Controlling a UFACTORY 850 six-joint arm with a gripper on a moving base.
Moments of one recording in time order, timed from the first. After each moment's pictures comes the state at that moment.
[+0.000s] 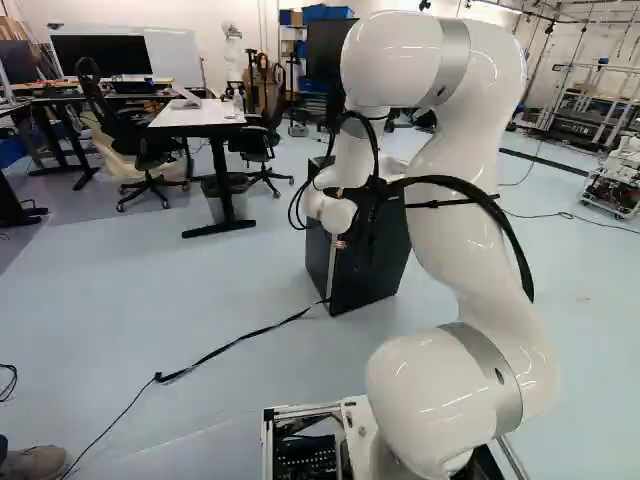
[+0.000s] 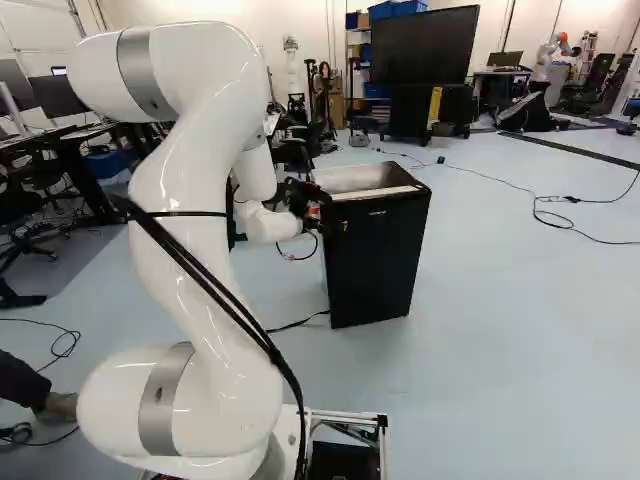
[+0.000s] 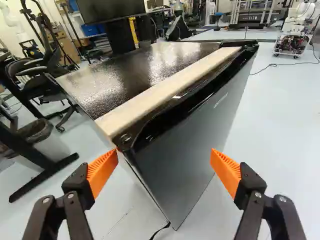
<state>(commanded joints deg) 6.0 -32.0 -45.6 37.5 58.0 0.0</state>
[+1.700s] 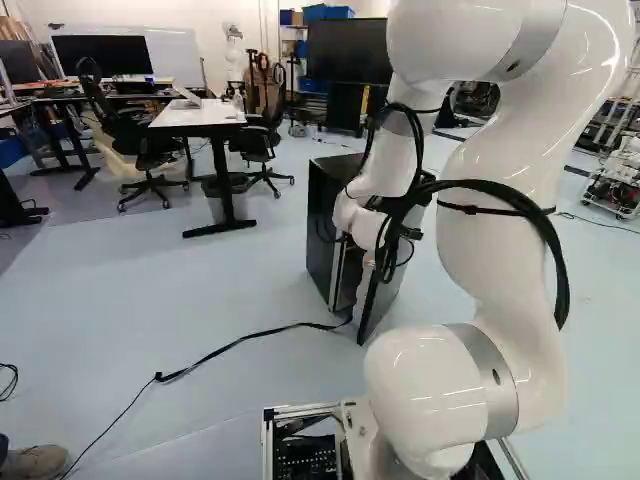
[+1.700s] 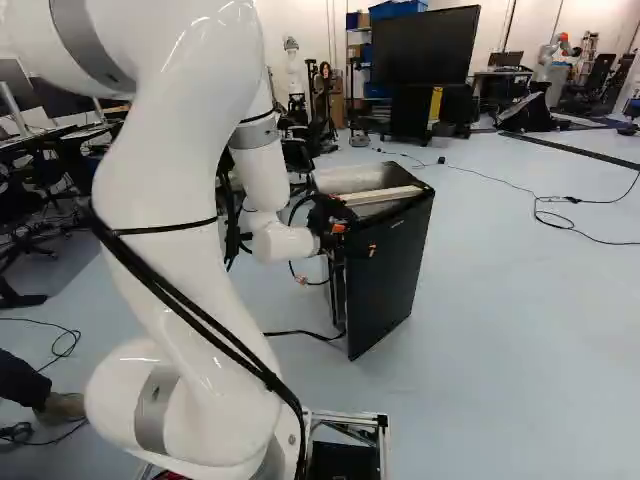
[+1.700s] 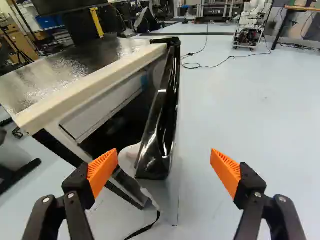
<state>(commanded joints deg) -2.9 -19.1 -27.9 39.6 58.0 0.0</state>
